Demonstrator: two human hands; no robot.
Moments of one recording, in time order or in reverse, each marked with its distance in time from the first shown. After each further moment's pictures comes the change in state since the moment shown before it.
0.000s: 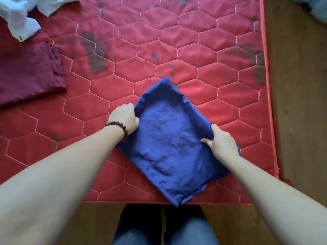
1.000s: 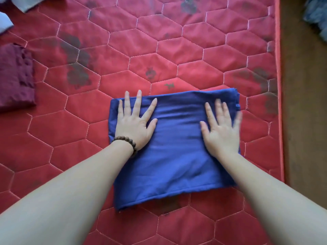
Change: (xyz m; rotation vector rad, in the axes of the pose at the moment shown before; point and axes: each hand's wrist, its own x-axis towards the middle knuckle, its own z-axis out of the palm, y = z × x) left_hand 0.078 0.051 0.037 0.144 0.238 0.149; right_hand 0.146 -0.002 -0.005 -0.471 0.308 -0.284
